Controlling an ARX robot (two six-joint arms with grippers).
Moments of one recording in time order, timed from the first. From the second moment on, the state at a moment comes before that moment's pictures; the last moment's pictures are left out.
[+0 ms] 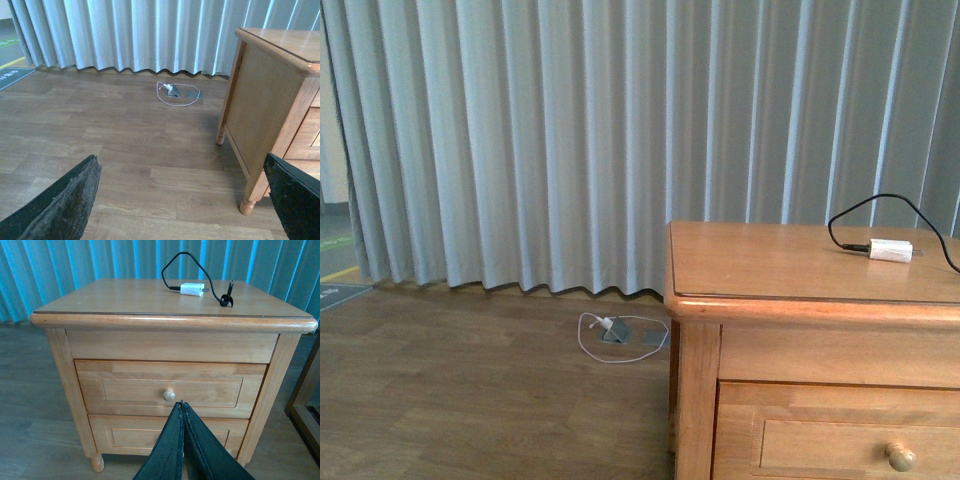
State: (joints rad) left arm 0.00 0.00 0.02 0.00 0.00 0.00; right arm 0.00 0.22 0.00 0.22 0.00 -0.01
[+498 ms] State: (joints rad) left arm 0.00 0.00 0.02 0.00 0.00 0.00; right arm 0.00 0.00 0.01 0.00 0.00 -0.01
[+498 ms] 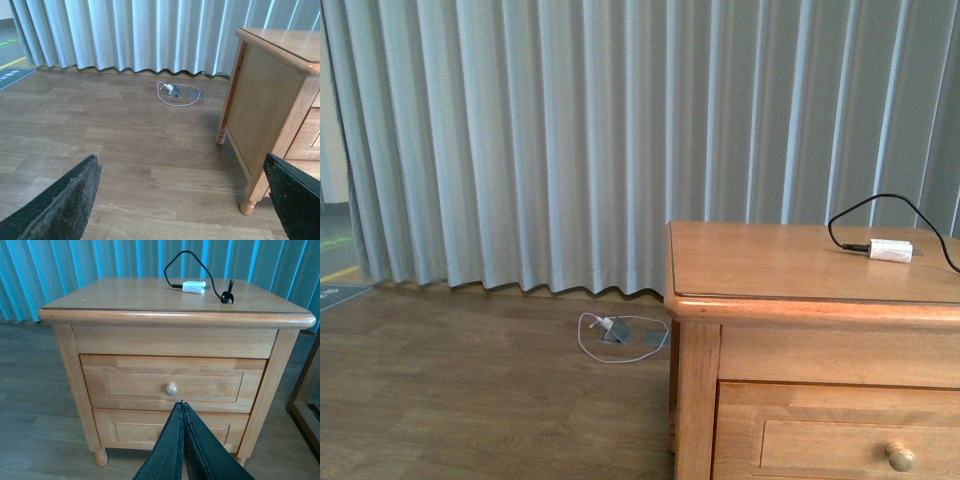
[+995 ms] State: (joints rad) left arm 0.00 0.00 0.02 0.00 0.00 0.00; right arm 0.00 0.00 0.01 0.00 0.00 -0.01
